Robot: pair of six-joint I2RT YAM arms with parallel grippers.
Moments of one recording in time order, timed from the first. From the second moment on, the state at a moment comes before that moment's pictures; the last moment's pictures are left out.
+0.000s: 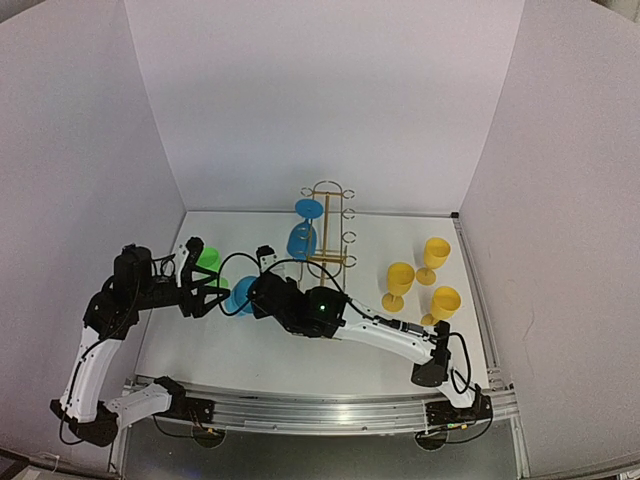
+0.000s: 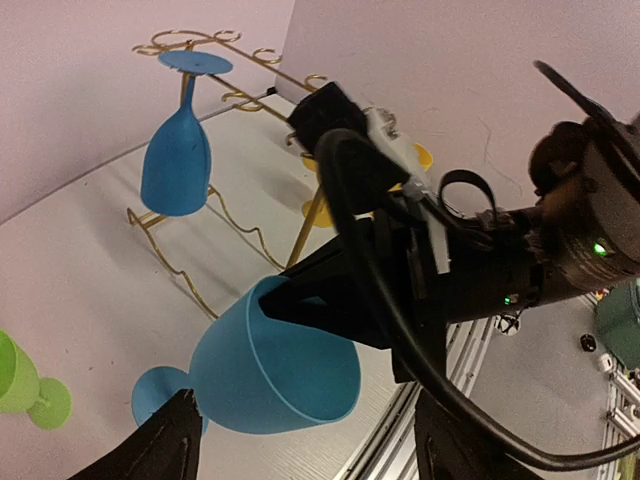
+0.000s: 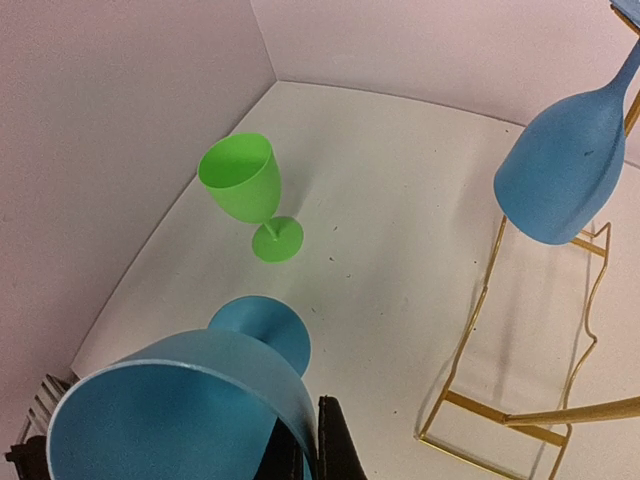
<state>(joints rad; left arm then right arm) -0.46 0.93 1.33 -0.88 0.59 -0.01 1.29 2.25 2.47 -0.88 0.58 0.65</state>
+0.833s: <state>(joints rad) -0.58 1.16 1.37 -1.03 0.17 0.14 1.29 2.36 2.52 -0.83 0.55 0.79</state>
